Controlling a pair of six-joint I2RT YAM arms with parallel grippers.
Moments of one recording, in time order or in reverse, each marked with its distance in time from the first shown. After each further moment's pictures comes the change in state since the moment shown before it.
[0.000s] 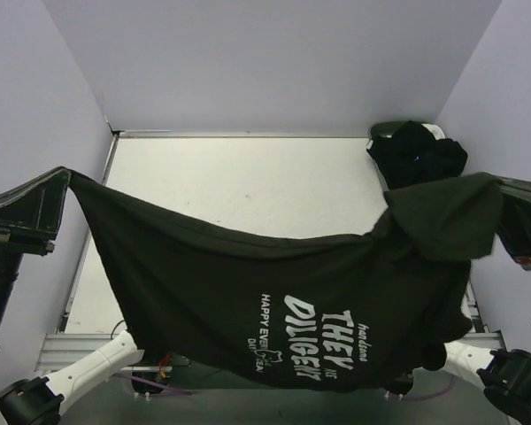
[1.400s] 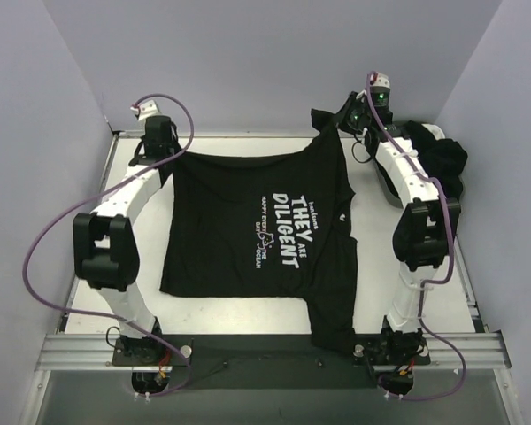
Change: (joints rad) left arm 0.559 1.073 -0.376 0.480 -0.050 -0.090; right arm -0.616 1.102 -0.257 0.260 0.138 0.159
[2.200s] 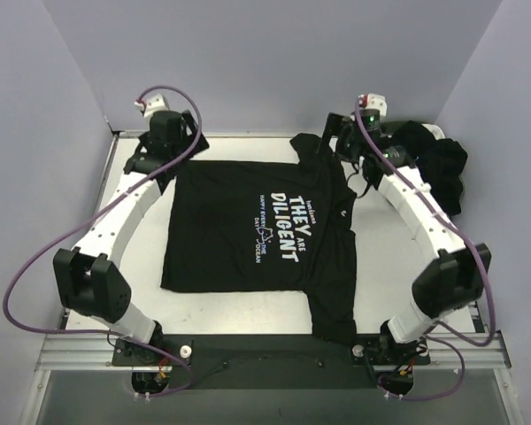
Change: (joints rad) left arm -0.126 -0.153 0.134 -0.293 -0.013 -0.131; right arm 0.153 -0.329 -0.237 -0.202 0.325 -0.046
